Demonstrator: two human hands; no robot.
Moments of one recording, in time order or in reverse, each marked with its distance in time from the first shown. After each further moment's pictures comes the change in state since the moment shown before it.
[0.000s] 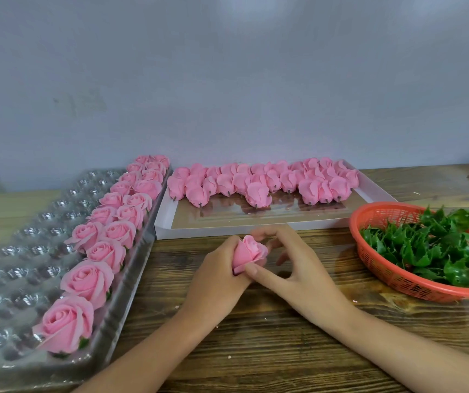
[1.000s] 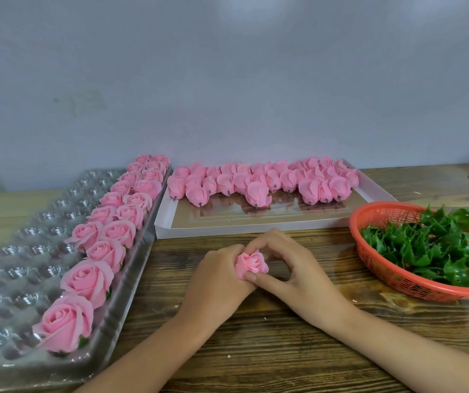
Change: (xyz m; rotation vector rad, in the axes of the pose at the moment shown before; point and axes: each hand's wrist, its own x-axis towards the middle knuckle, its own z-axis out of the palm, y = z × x) left_hand 0.000 -0.001 0.000 0.140 0.023 0.066; right_hand 0.001 0.004 -0.001 0.053 -0.091 -0.078
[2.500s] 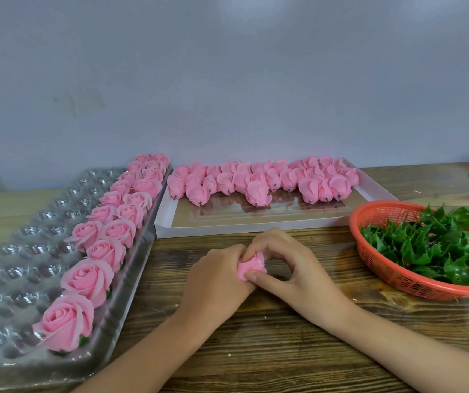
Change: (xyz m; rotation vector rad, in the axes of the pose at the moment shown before) left_hand -0.003 0.004 -0.003 0.232 0.008 0.040; right_hand 0.000 0.000 -0.001 0.021 -0.016 -0.010
